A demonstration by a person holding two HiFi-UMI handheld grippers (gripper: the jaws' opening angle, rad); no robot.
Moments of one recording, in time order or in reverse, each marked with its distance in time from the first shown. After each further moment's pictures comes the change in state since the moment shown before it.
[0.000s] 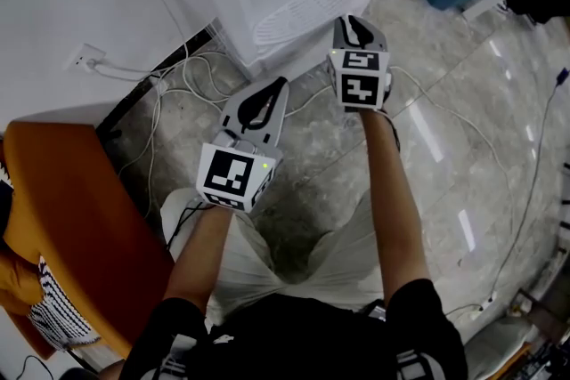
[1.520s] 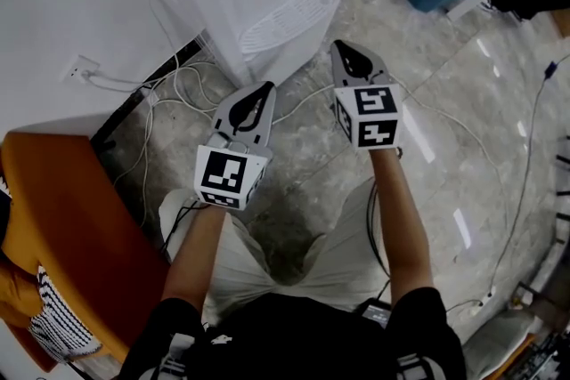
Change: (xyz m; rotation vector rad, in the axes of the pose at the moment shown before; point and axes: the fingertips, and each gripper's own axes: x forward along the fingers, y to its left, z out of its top) left arm 0.003 0.000 -0.002 0.049 0.017 0.004; right arm -0.077 0.009 0.019 -0.011 -0.061 0.148
